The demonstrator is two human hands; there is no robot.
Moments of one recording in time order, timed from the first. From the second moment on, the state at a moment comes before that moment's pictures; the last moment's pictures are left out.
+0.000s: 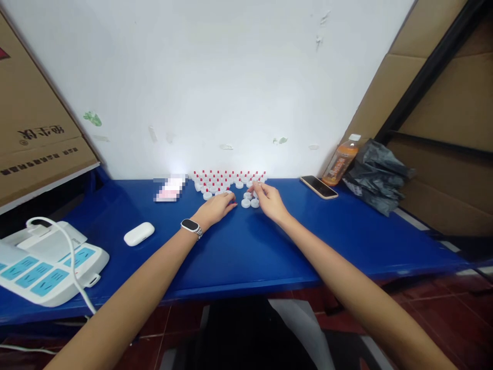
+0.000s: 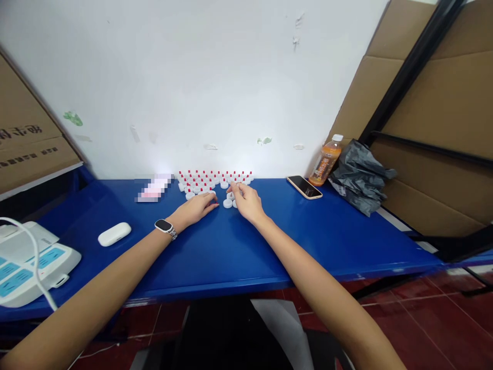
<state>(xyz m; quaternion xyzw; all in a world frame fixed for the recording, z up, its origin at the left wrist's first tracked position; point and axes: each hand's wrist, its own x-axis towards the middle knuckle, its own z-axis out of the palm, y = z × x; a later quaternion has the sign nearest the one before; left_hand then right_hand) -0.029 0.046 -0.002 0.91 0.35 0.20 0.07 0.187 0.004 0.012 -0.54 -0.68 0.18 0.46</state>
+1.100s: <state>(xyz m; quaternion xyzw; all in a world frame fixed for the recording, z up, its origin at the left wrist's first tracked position) -0.056 0.064 -0.005 0.81 0.39 0.26 0.34 0.165 0.071 0.031 -0.54 -0.82 0.04 0.18</state>
